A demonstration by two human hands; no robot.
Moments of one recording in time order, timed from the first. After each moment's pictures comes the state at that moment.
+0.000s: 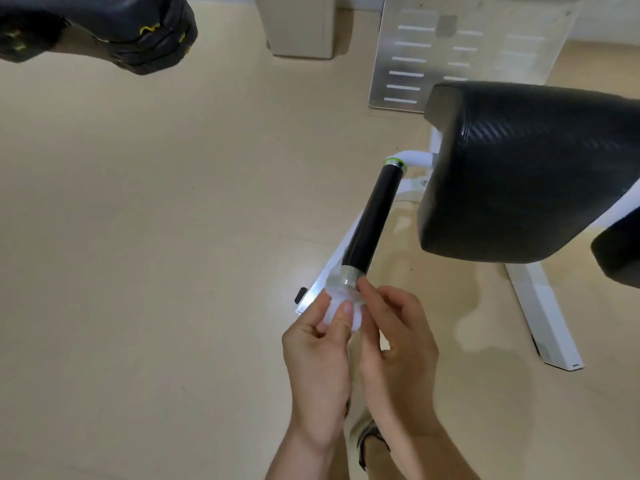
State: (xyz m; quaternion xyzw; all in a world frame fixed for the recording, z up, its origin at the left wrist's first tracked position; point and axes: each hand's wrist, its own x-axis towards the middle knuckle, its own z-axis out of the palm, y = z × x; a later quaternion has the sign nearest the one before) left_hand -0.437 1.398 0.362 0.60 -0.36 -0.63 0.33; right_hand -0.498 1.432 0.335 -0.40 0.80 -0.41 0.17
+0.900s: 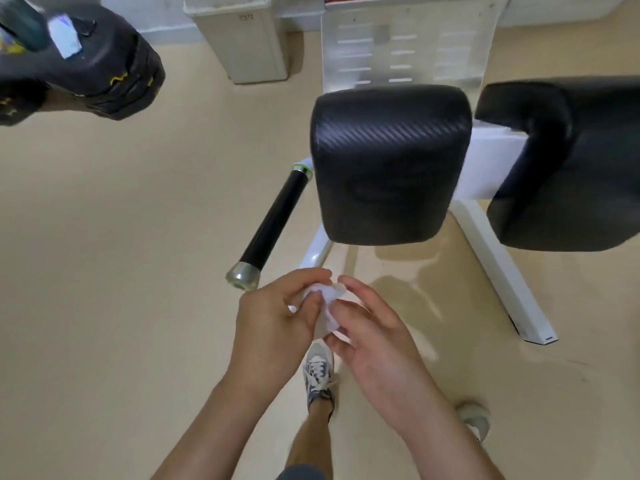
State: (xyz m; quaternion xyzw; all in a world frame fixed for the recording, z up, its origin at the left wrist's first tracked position) left_hand -0.500 1.410 0.396 0.54 -0.71 -0.41 0.18; right_hand -0.606 1.484 0.382 0.02 0.51 -0.54 0.67
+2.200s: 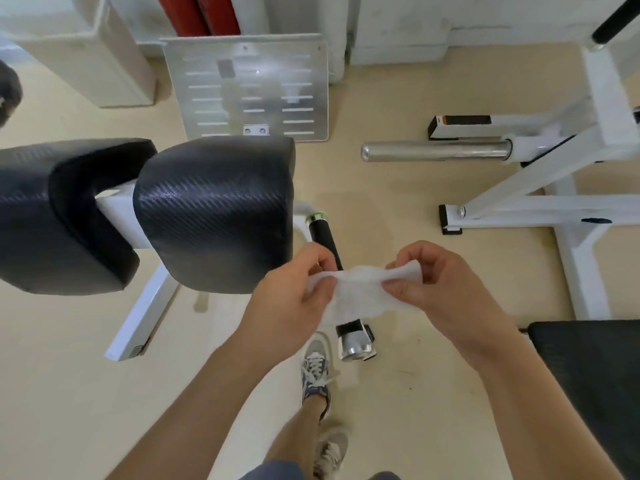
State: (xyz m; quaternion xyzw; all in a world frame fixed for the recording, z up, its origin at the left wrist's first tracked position) left_hand -0.941 1.566 0.396 0.43 -0.78 -0.45 0.04; right_hand -1.114 1.668 0.406 -0.20 0.72 -0.43 0.51
